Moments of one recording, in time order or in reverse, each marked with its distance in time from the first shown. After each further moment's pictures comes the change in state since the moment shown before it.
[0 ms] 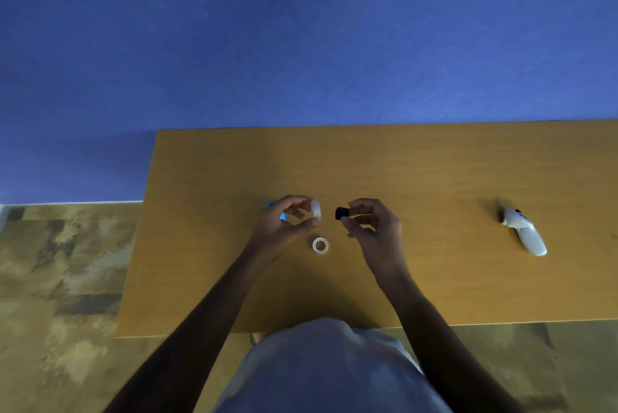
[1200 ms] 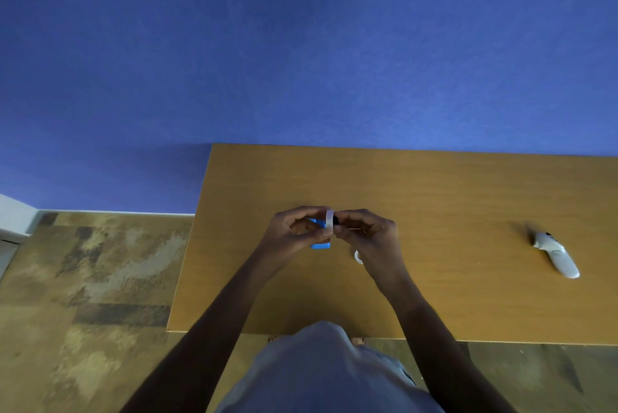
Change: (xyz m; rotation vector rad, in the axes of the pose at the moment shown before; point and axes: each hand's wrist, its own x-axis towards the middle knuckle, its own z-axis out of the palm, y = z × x) left_hand -0.058 0.021 -0.098 -0.324 -0.107 0.053; right_hand -0.063 -0.065 0.098 0.141 -0.201 -0.148
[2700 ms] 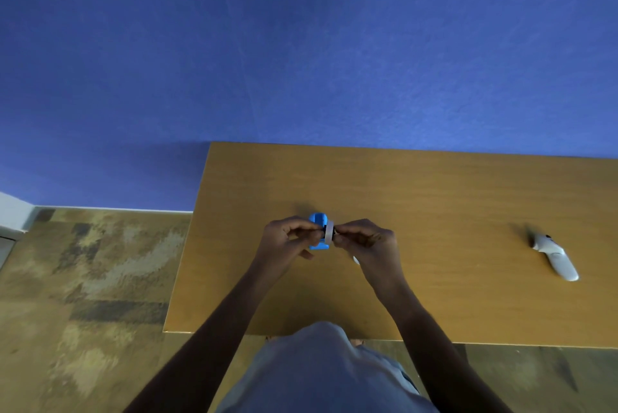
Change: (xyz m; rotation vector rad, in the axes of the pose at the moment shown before) left_hand -0.001 -0.027 -0.005 0.113 0.160 -0.070; right_hand 0.002 0.034 -0.005 -0.045 0.029 0.031
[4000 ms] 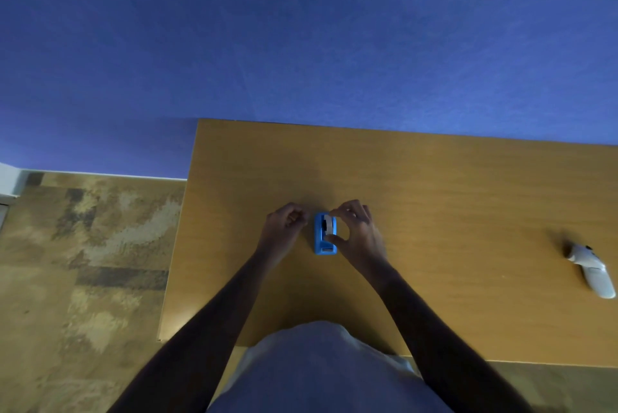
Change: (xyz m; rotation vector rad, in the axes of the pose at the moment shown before) left_hand 0.117 -0.082 -0.022 0.294 0.096 -0.268; right_hand 0.116 0.093 0.029 -0.916 -0.255 -0.063
